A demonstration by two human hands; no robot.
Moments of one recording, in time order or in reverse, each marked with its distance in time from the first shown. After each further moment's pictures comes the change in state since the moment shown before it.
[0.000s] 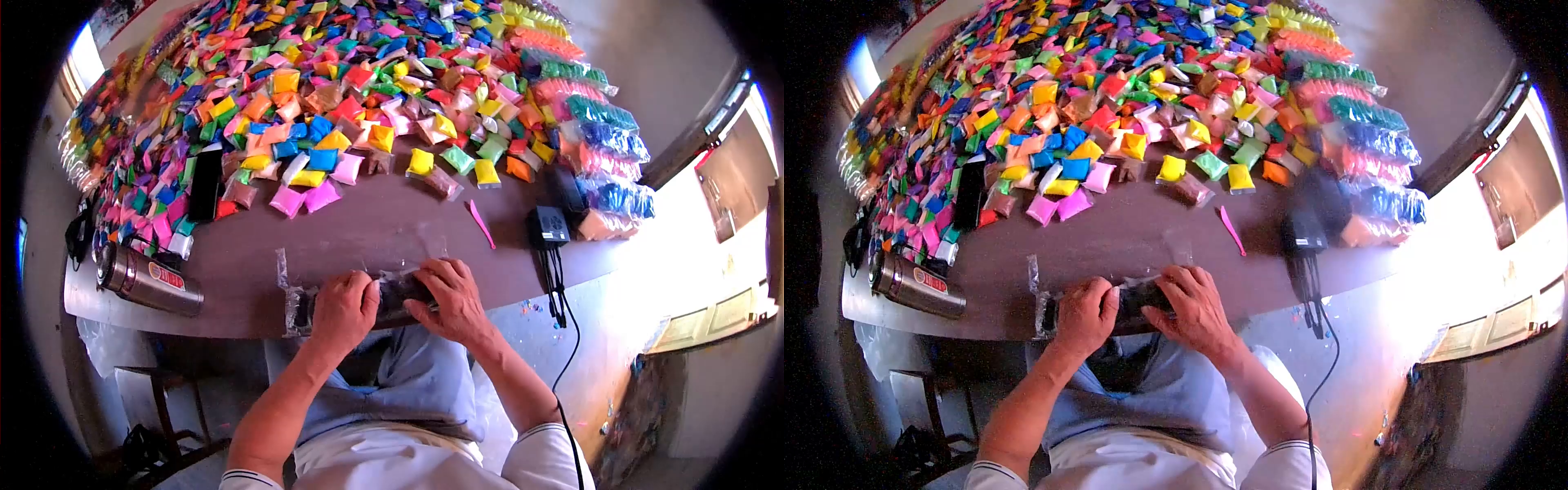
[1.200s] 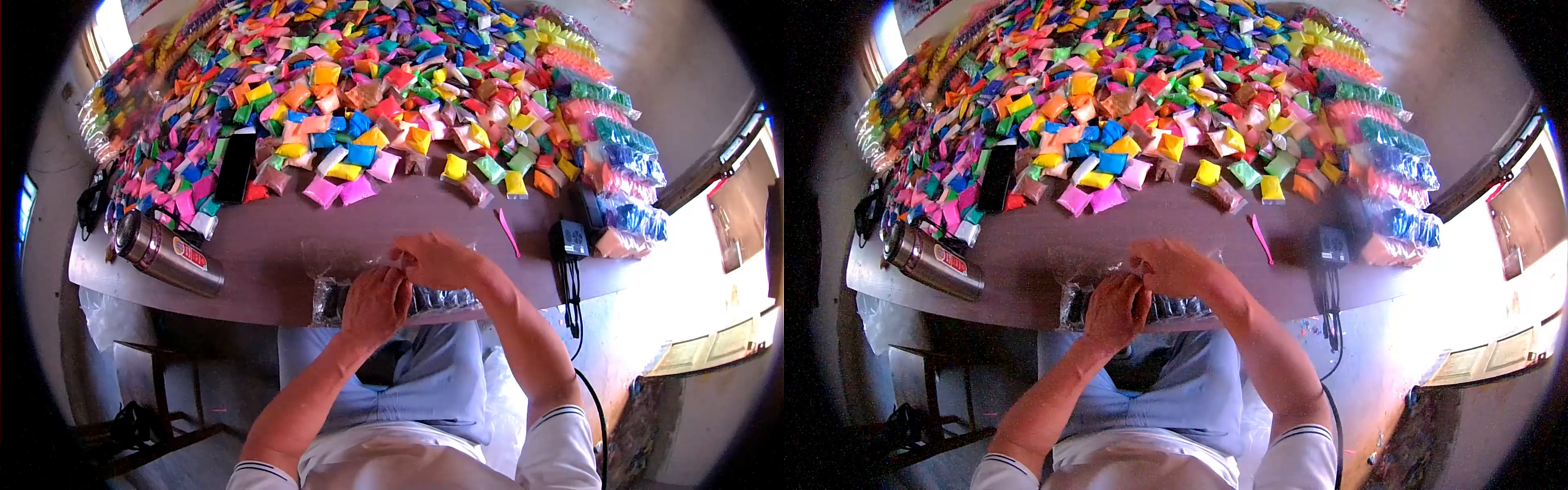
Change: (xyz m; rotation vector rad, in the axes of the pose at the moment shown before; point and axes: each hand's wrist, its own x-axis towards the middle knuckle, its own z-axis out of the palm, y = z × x) left_hand -0.004 -0.002 0.000 -0.035 0.007 0.037; right_hand 0.103 -0.005 0.024 0.172 -0.653 0.084
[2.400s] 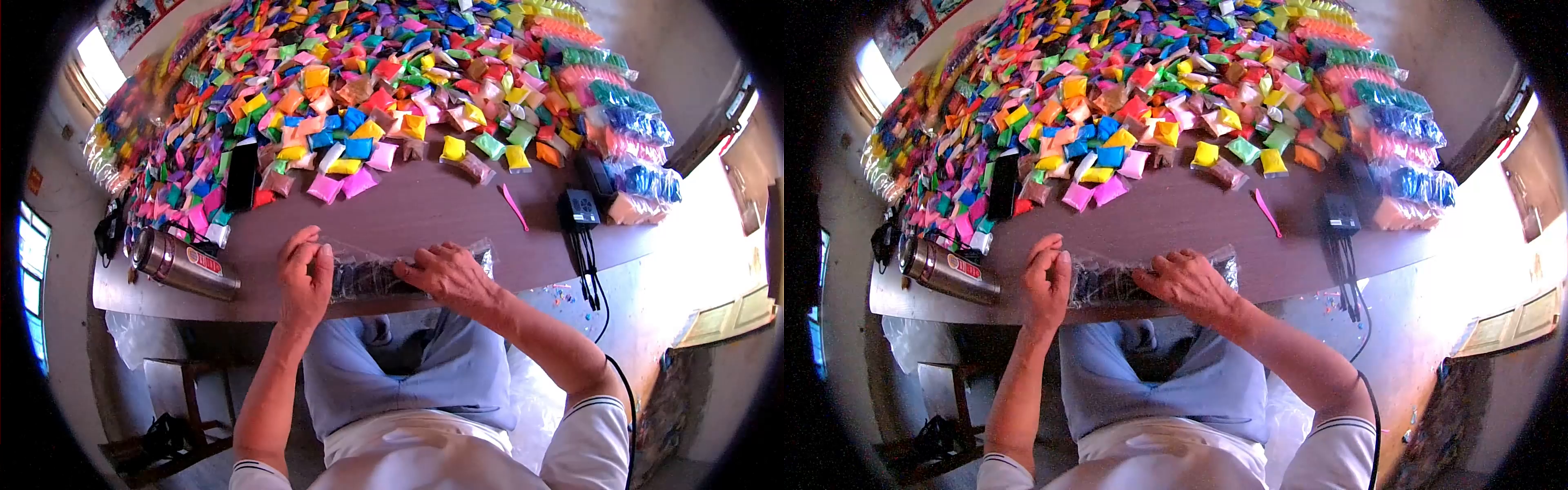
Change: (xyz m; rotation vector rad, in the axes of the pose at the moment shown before) left_hand -0.007 -0.047 -0.083 0.012 0.281 -0.069; right_hand -0.054 -0.007 0.040 -0.486 0.365 -0.319
